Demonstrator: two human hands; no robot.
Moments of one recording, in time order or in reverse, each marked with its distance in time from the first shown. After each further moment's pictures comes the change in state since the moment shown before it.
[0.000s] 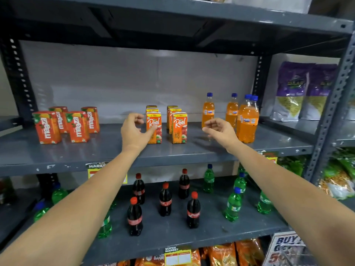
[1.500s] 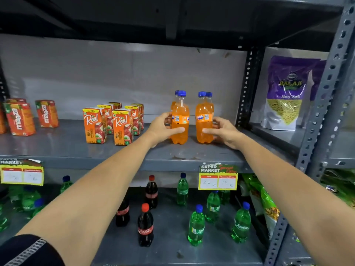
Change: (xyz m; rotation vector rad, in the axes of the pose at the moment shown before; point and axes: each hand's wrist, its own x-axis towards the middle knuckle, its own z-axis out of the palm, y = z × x) left_hand -0.013 0.082 0.235 -0.147 -0.524 -0.289; right_hand 0.101 0.113 -0.156 0.222 -0.408 0.168
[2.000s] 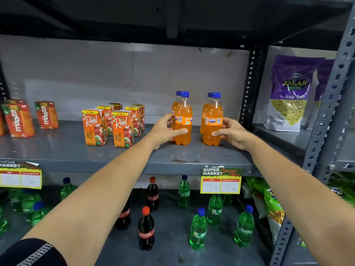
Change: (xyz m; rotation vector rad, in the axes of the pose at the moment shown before) left_hand 0.015 -0.011 0.004 -0.105 -0.050 -0.038; right_hand -0.004 -0.004 -0.014 0.086 -0.012 -0.016
